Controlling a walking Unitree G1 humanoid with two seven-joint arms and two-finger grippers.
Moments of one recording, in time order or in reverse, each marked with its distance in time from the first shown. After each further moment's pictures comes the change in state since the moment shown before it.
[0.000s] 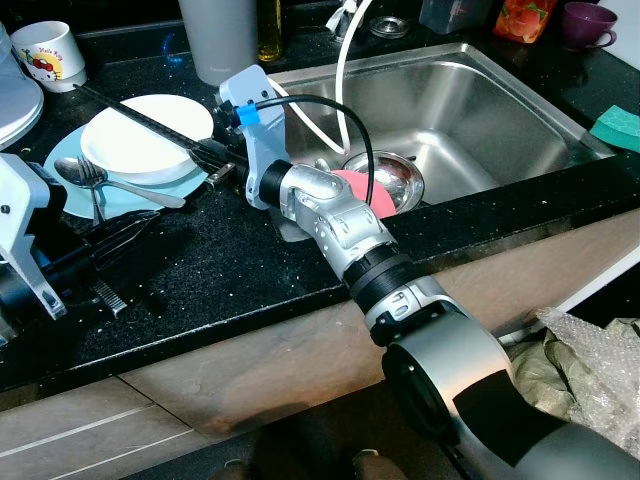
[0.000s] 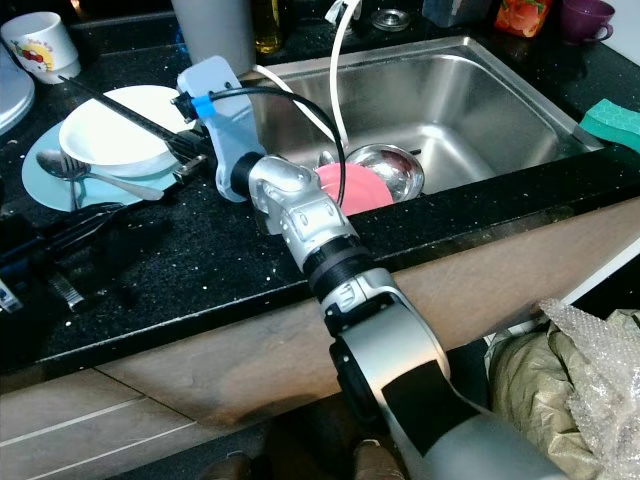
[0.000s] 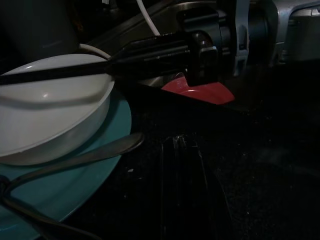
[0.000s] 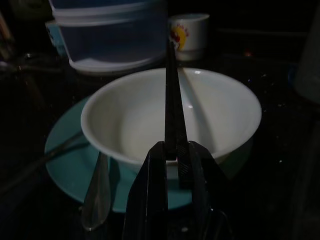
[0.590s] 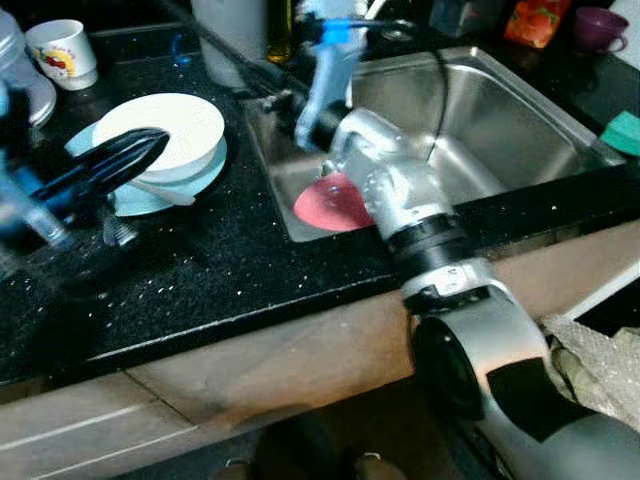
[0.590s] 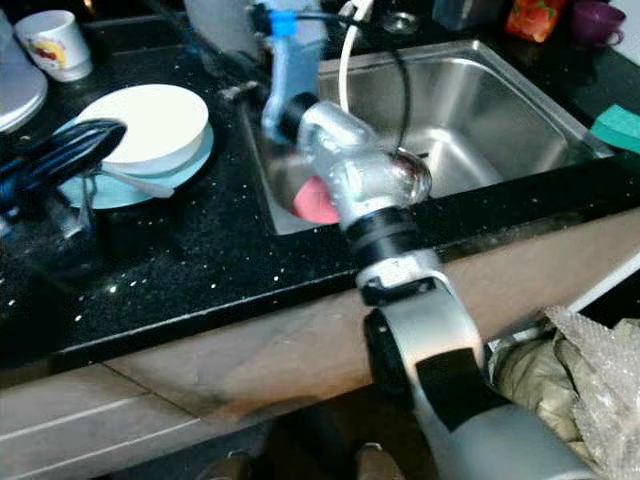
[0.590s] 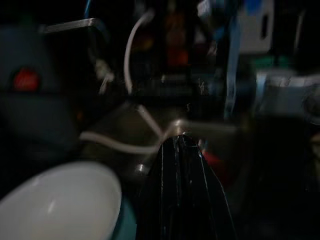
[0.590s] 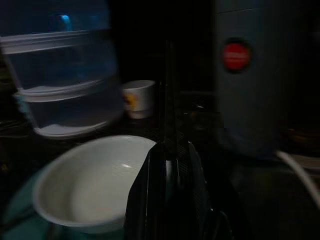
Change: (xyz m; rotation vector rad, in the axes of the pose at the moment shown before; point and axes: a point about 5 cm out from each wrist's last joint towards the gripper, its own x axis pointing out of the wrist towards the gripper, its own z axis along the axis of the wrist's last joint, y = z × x) left arm 0.048 0.006 0.070 0.034 -0.298 -0.122; right arm -0.054 -0.064 0.048 0.031 -0.195 -0.207
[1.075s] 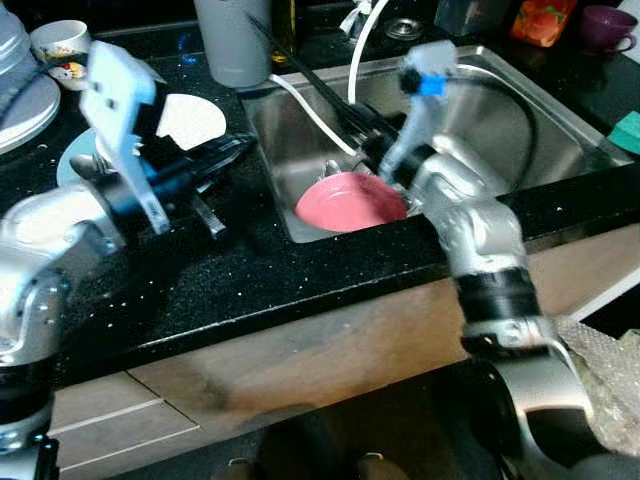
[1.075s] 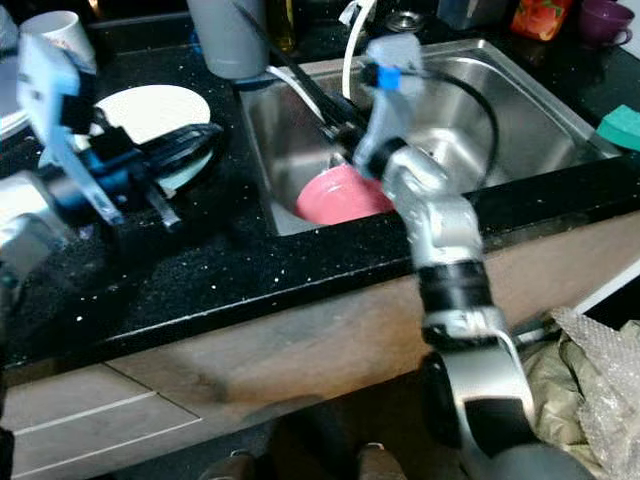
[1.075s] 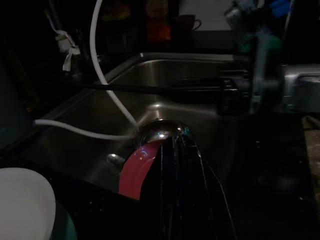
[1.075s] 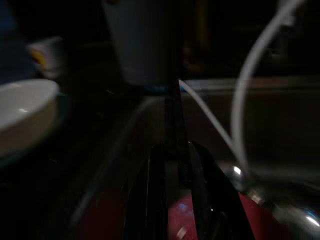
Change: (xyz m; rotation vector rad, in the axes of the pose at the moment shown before) left arm 0.041 -0.028 -0.033 -0.072 0.113 -0.029; right arm -0.076 -0.055 -0.028 -0.017 0.120 -0.248
